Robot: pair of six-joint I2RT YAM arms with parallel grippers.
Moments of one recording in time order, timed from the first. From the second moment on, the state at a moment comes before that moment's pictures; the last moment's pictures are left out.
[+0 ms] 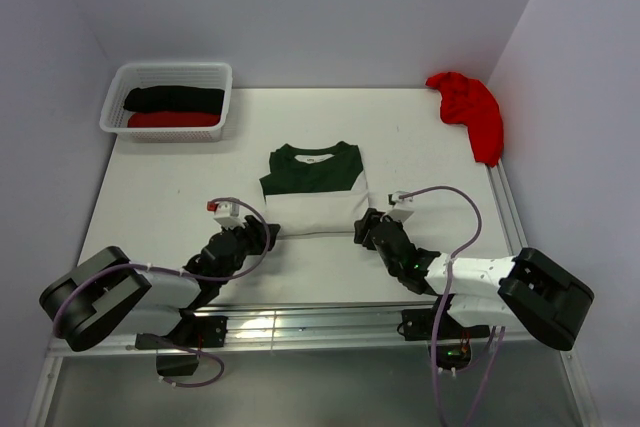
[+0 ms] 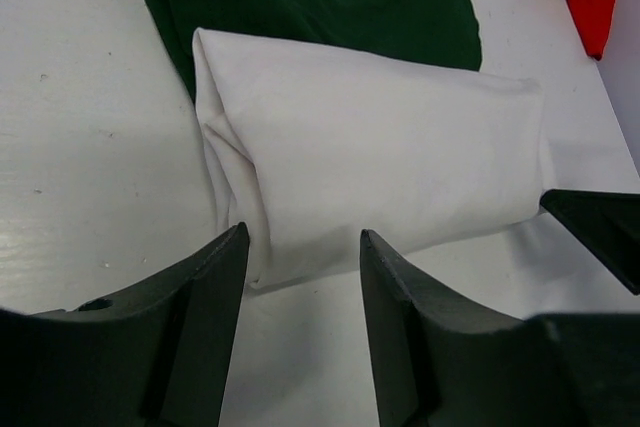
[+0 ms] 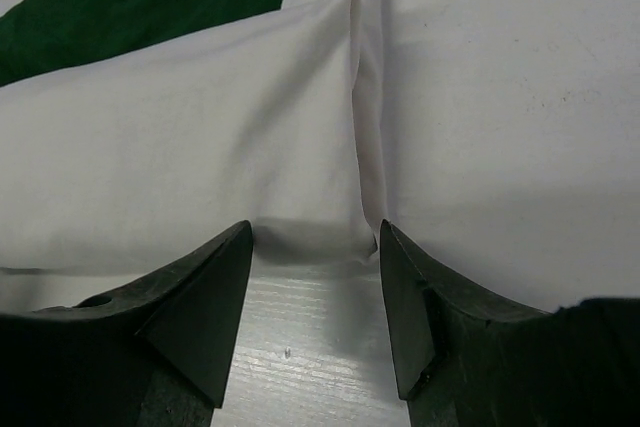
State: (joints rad) left arm -0.79 1.28 0.05 0.96 -0.32 -0.72; right arm 0.85 1.16 0.19 0.45 0.58 0.72
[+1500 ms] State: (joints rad) left arm -0.87 1.43 0.05 0.97 -0.37 -0.85; right arm 0.83 1.13 0.23 0.30 0.53 0.79
